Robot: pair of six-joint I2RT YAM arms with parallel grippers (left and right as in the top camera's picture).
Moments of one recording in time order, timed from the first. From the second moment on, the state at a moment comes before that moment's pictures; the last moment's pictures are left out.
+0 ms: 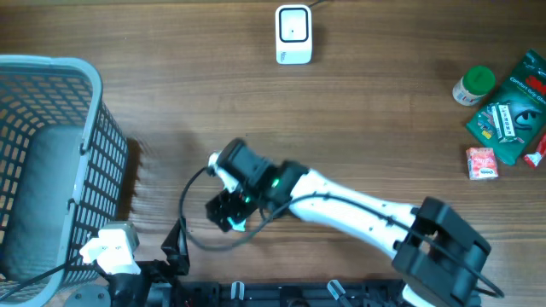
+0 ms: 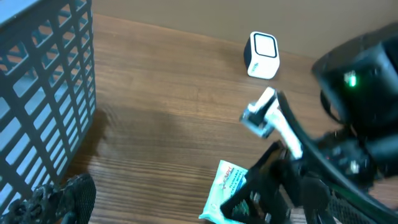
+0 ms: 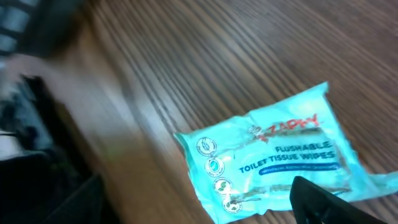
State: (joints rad) left arm 0.01 0.05 0.77 -1.12 0.11 -0.21; right arm 1.01 1.78 1.18 -0.46 -0.25 0.32
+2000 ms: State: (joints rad) left arm 0.01 0.05 0.77 -1.12 0.11 -0.21; right arm 0.99 1.88 1.18 -0.67 0.32 1.01
